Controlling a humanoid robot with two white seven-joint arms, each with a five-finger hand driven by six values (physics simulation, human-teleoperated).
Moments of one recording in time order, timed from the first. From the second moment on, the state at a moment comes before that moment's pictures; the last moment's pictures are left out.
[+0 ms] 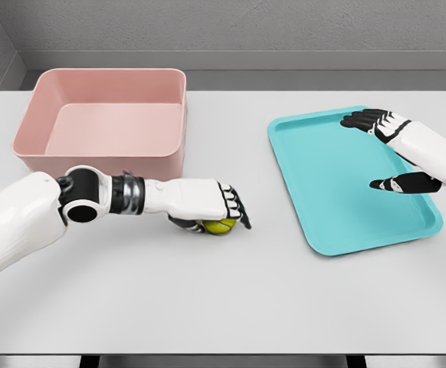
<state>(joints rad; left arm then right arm) -0.80 0.55 -1.09 -1.42 -0.49 -0.61 -0.33 -0.12 -0.77 0.05 -1.68 0.16 -0.61 0.37</state>
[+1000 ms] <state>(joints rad) -0.91 0.57 -1.09 -1.43 -0.46 -0.61 -0.34 -0.10 -0.77 0.05 -1.68 0.16 -0.61 0.37</state>
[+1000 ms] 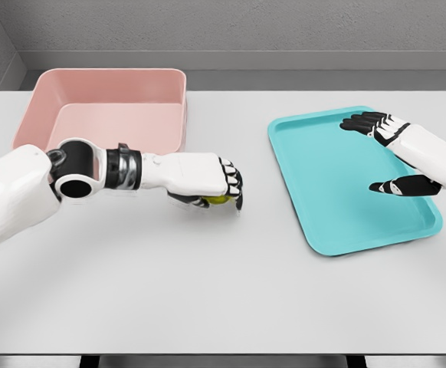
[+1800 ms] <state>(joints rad) -1.02 0.62 -1.09 -1.43 -0.44 -0.61 -0.35 -0.10 -0.77 0.05 -1.68 0.16 -0.61 0.37</state>
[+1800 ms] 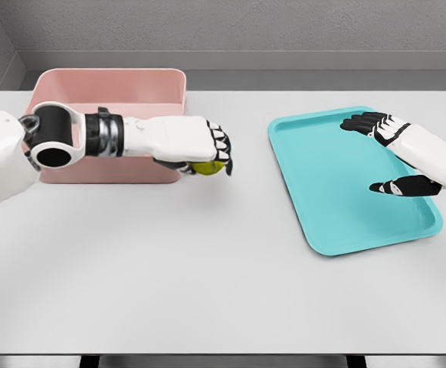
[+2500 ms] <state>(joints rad) -1.08 0.76 -1.00 -1.18 -0.35 -0.61 -0.34 -0.10 -0.77 0.05 -1.68 0.16 -0.61 0.37</state>
